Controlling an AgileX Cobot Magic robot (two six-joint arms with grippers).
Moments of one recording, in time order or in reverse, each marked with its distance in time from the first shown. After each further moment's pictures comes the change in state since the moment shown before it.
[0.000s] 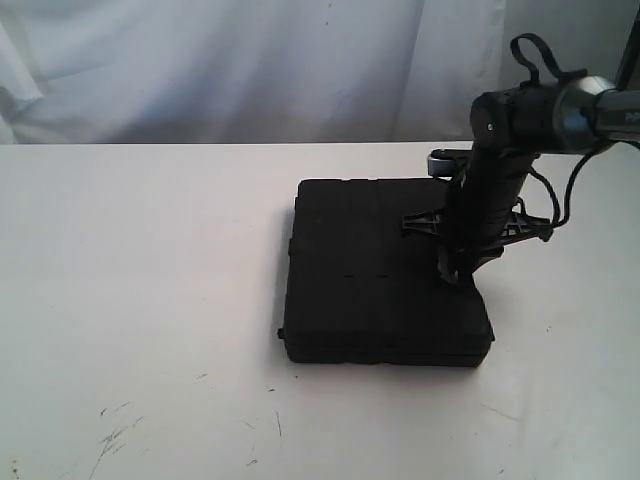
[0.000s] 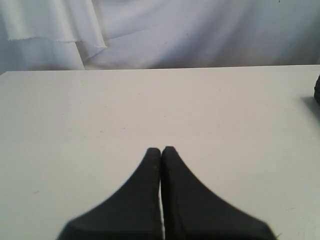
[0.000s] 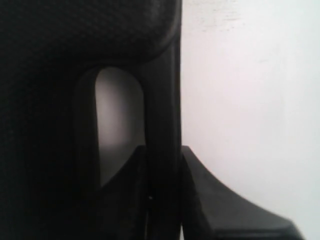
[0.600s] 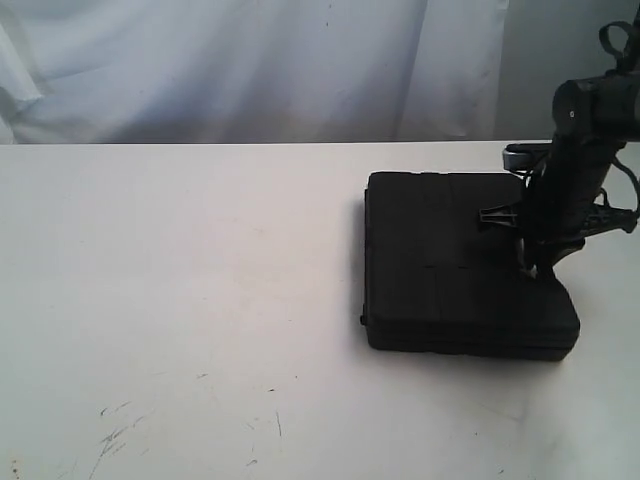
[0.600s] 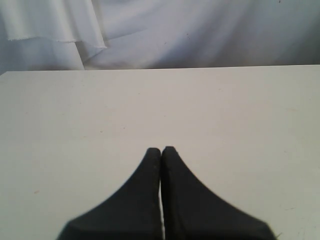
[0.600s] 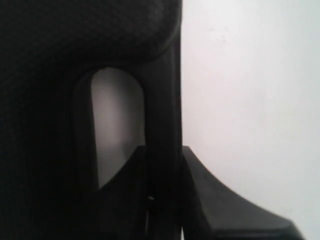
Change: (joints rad) left arm 0.000 0.000 0.000 0.000 0.000 0.000; right arm -0.182 -0.019 0.019 -0.060 0.032 -0.093
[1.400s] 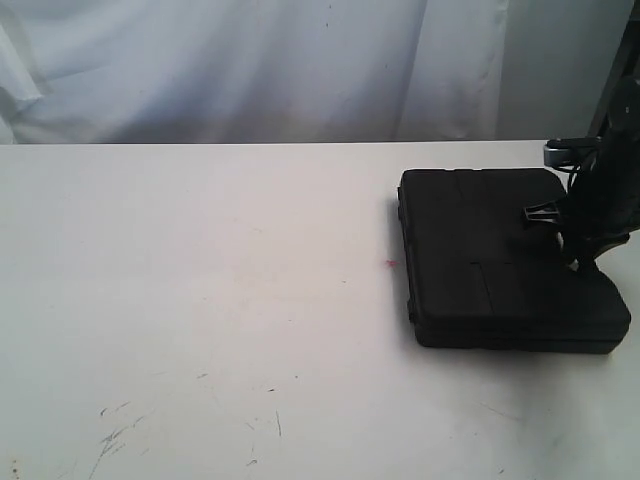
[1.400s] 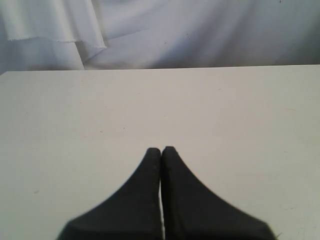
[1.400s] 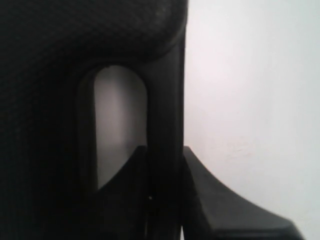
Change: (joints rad) left arm 0.000 0.000 0.000 0.000 0.000 0.000; right arm -0.119 0.000 0.001 0.011 -0.045 -0.191
